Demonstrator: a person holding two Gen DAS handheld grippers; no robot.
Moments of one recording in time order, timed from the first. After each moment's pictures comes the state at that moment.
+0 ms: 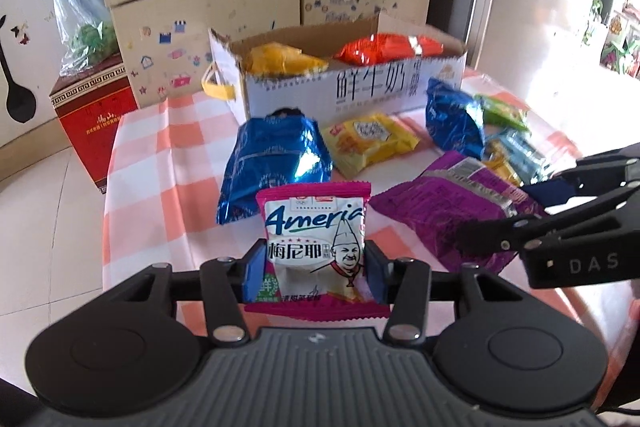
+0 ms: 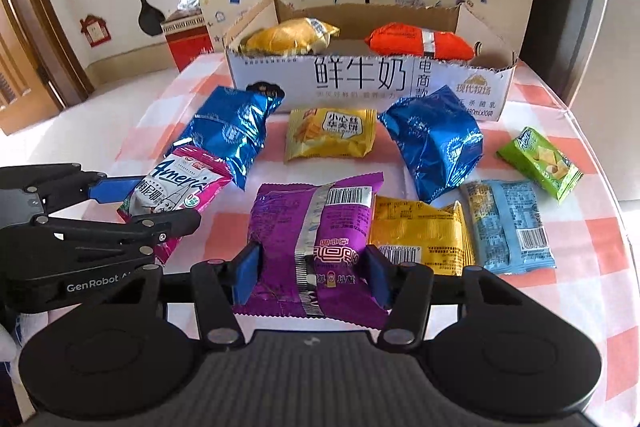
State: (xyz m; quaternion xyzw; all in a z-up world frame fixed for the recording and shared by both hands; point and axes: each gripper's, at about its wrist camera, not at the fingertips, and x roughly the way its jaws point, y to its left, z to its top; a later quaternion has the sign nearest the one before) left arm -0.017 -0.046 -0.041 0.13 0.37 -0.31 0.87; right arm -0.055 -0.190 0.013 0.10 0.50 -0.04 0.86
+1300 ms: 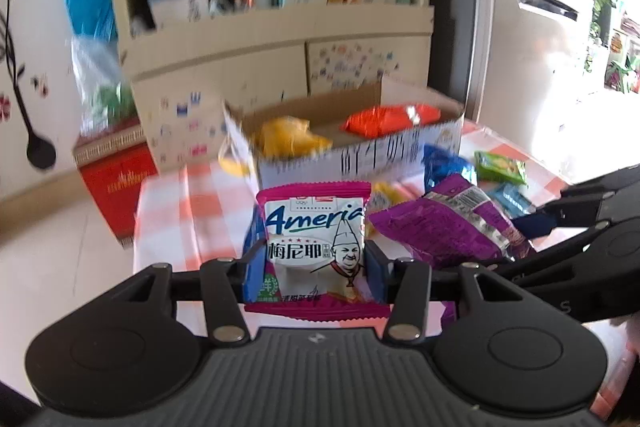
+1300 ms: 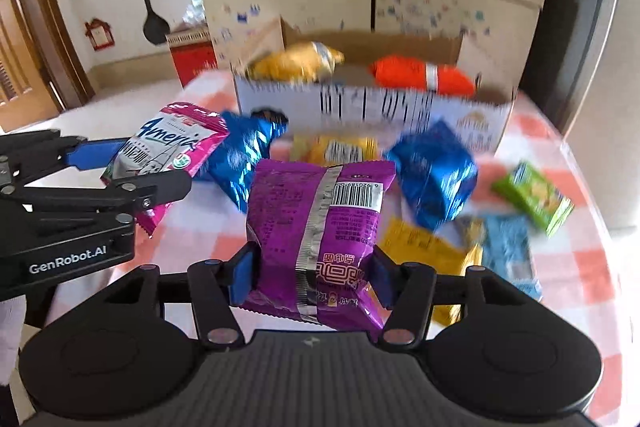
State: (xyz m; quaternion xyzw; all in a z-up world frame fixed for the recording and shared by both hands) left arm -0.029 -0.050 -0.003 0.13 0.28 -0.30 0.90; right arm -0.049 -0.187 0.033 0.05 0.47 -0.04 0.88
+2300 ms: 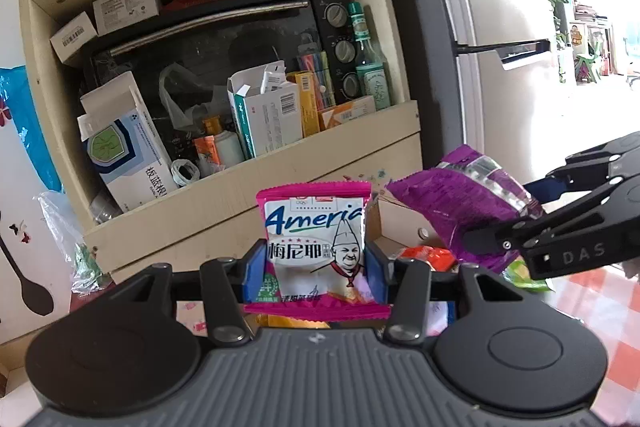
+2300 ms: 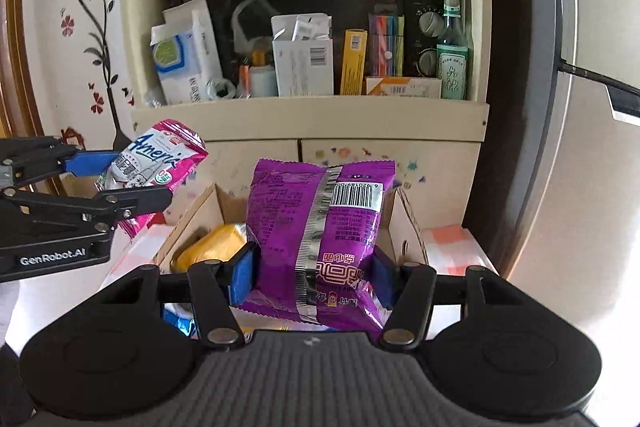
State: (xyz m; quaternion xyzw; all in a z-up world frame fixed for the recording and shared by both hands) left arm 0.049 -0.121 0.076 0.18 0.15 -0.35 0.91; right arm 0.006 -0.273 0.089 0.06 0.33 -0.08 0.94
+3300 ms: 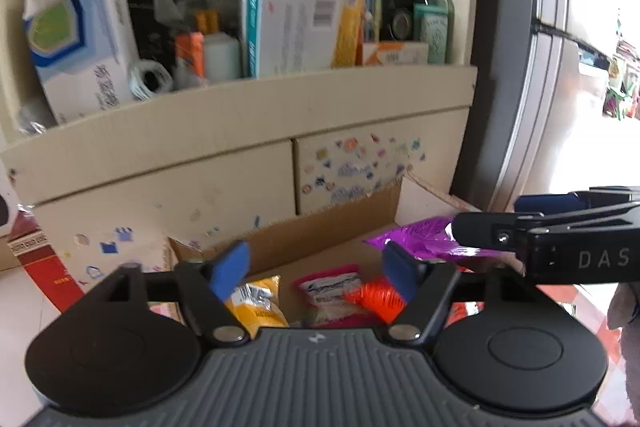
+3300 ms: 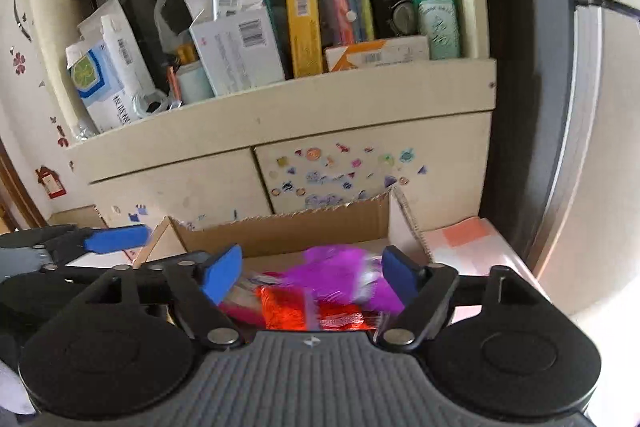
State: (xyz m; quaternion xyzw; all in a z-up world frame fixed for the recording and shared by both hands) left arm 0.145 -0.172 0.027 0.10 0.27 -0.33 0.90; right arm 0.075 -0.323 0.051 0.15 0.34 -0.11 0.92
